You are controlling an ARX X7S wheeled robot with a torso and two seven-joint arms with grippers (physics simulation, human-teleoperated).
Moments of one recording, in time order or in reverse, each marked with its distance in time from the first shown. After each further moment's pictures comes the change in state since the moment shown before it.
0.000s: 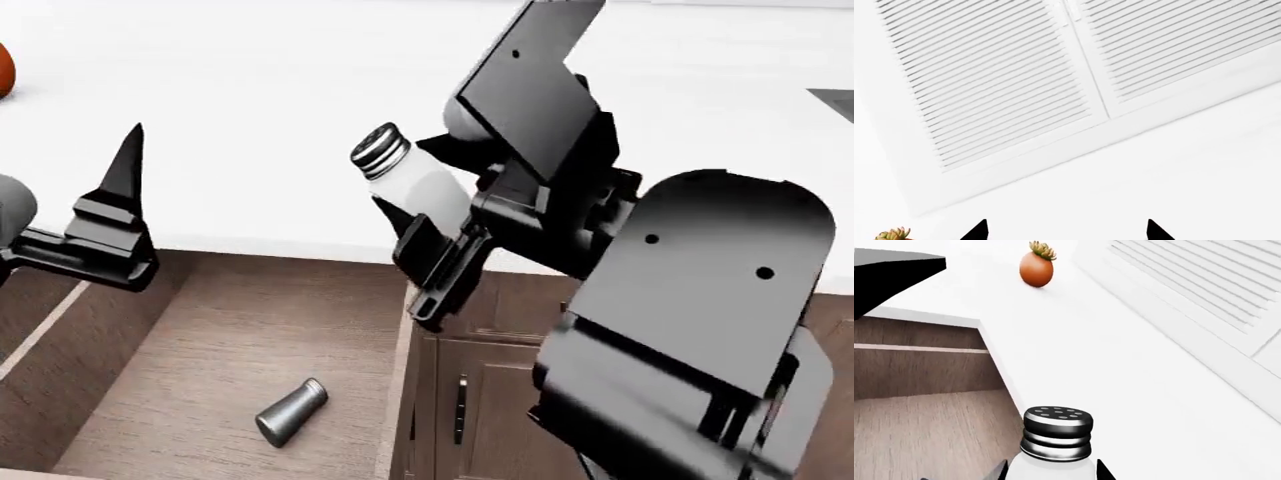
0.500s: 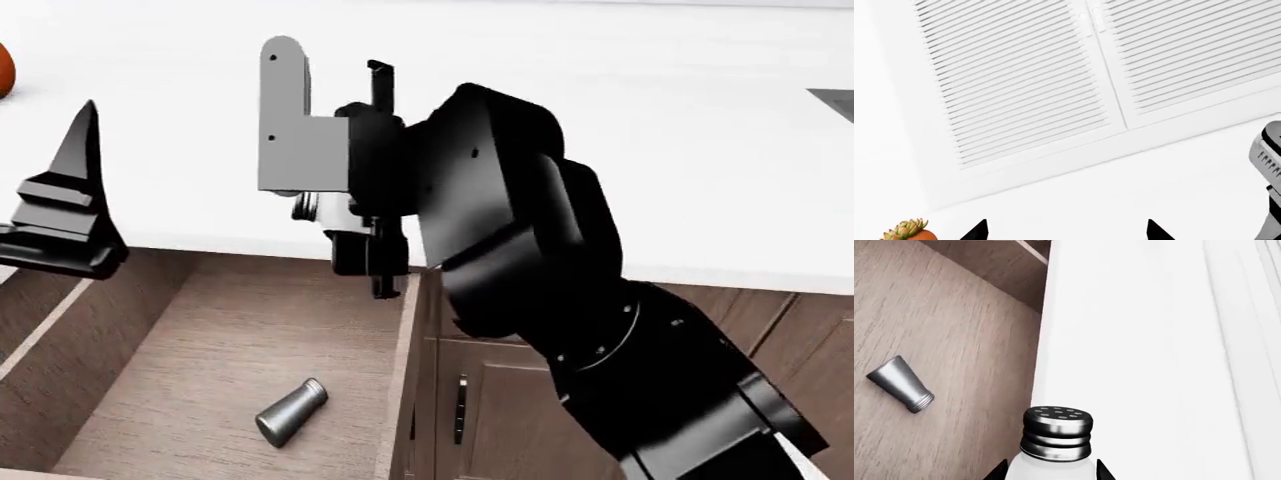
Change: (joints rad) left arm 0.016 -0.062 -0.019 0.039 -0.051 0.079 -0.091; right arm 0.187 0.014 -0.281 0.617 0.520 -0.707 0.349
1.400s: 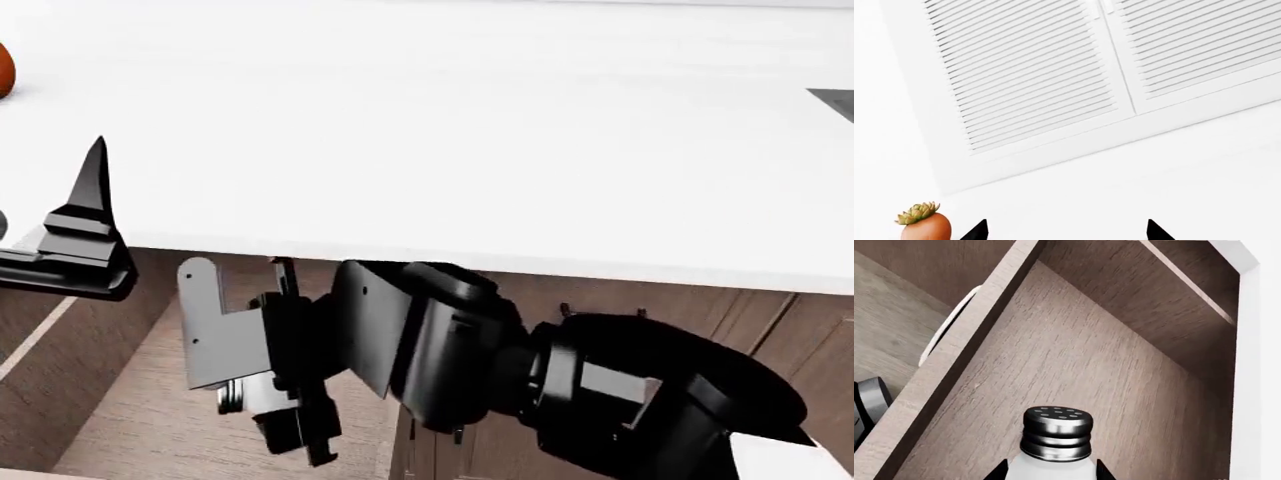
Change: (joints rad) left arm 0.092 -0.005 0.064 -0.010 0.094 0.063 -0.056; right arm 0.002 -0.011 -0.506 0.102 0.782 -0.139 0.461
